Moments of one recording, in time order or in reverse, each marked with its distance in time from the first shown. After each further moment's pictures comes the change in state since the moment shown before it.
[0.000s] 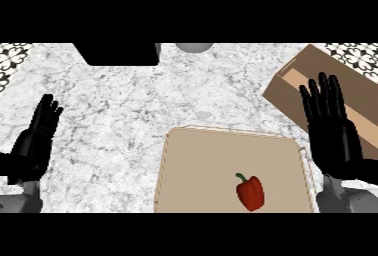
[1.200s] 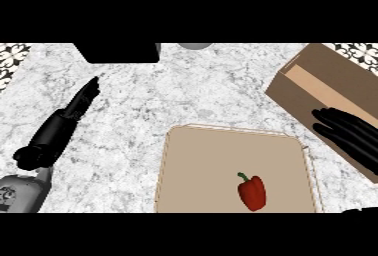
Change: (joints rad) left arm -0.129 0.077 -0.178 -0.134 -0.155 -0.172 0.074; right arm 0.119 -0.713 0.063 -0.419 0.691 0.296 0.095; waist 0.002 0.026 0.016
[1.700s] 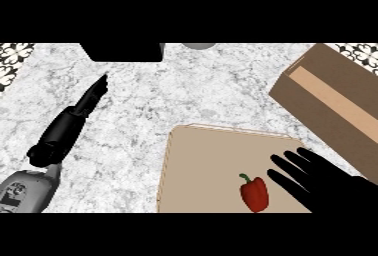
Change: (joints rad) left arm -0.031 -0.035 -0.016 0.009 -0.037 -0.001 0.009; right arm -0.082 -0.043 0.294 -0.237 0.240 0.244 0.425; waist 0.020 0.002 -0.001
